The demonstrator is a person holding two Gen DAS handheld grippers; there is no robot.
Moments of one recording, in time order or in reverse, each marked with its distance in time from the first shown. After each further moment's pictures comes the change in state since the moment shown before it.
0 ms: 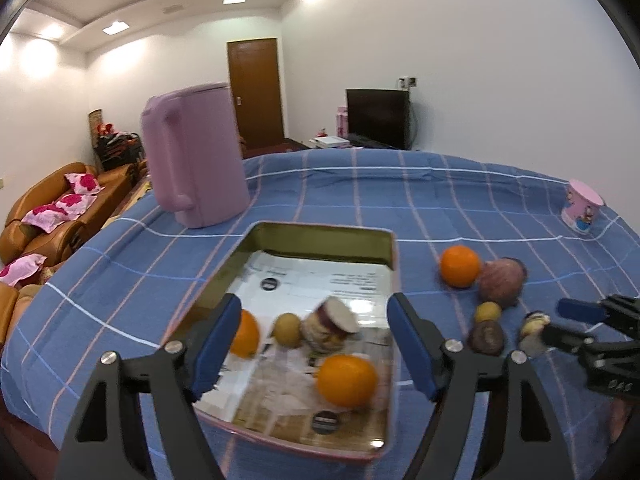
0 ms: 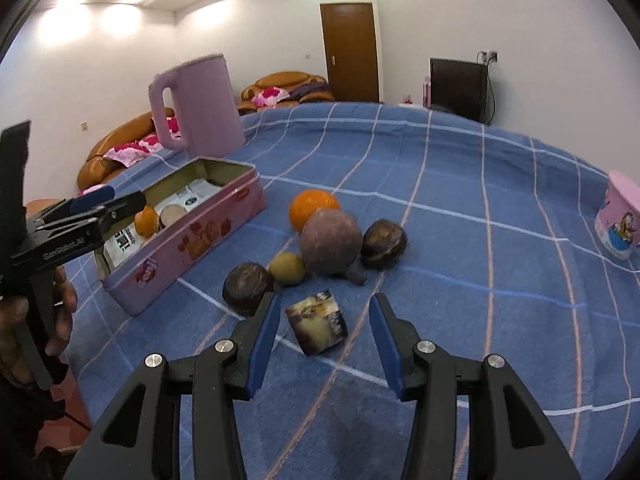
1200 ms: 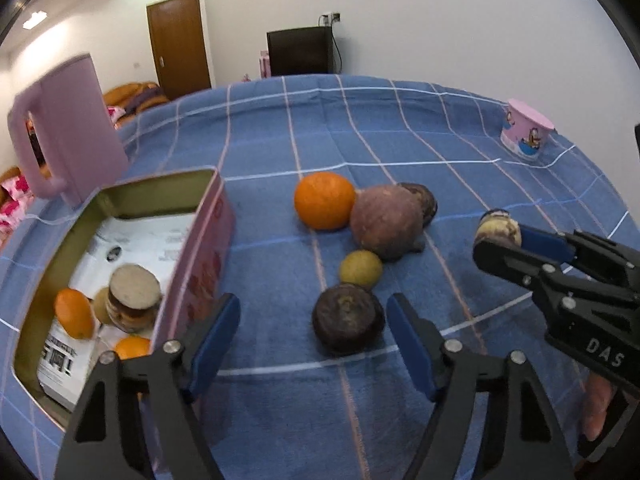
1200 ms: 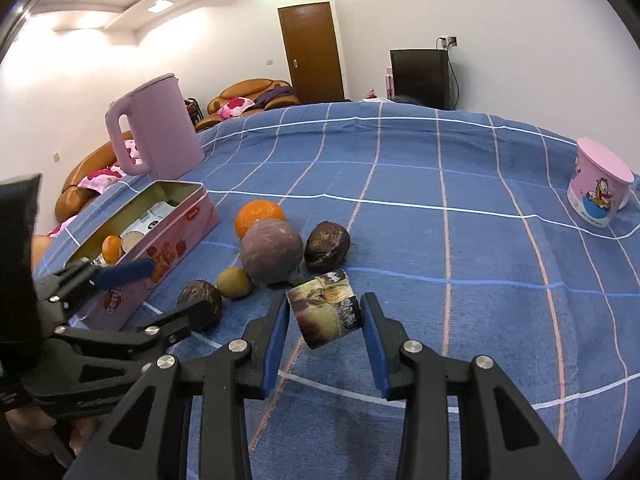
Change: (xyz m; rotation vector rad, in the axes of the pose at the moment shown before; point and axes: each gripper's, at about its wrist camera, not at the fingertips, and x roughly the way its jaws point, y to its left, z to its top) left arm 0.045 -0.104 -0.011 0.136 0.233 -0.188; right arm -0.004 -0.034 0.002 0.133 -0.023 -0.074
